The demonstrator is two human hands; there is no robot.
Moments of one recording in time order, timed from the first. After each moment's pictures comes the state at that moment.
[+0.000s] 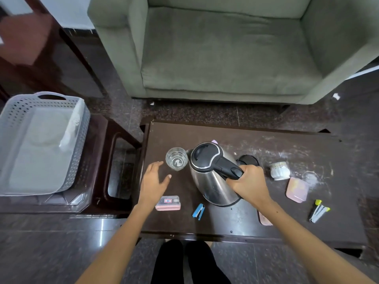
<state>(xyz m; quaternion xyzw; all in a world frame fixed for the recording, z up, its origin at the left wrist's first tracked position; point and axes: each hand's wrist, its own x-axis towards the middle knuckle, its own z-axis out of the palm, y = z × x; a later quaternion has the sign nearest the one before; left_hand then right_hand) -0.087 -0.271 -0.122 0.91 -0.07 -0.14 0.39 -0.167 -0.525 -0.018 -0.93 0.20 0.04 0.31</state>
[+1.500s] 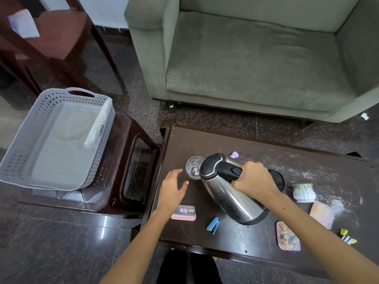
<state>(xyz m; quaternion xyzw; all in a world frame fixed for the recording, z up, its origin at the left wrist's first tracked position) -0.076 -0.269 -0.132 0.90 -0.02 -0.16 0.42 -0.090 -0.494 -0.014 -0.95 0.16 0.20 0.16</state>
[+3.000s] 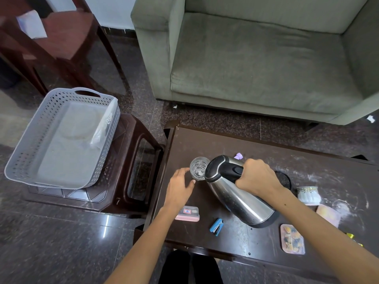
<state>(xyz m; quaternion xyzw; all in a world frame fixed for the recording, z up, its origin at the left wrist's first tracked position) -0.071 -0.277 -0.132 0.89 -0.01 -0.18 0.42 -0.078 -0.479 0.009 -0.96 0.13 0.23 0.12</state>
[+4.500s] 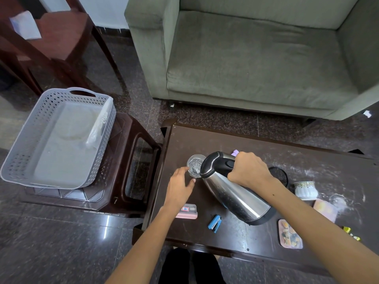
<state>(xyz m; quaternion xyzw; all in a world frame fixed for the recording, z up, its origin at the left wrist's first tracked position) -0.075 -0.286 -0.130 0.89 -0.01 -0.20 0.42 -0.070 -0.474 0.007 -0.95 0.14 0.25 0.12</state>
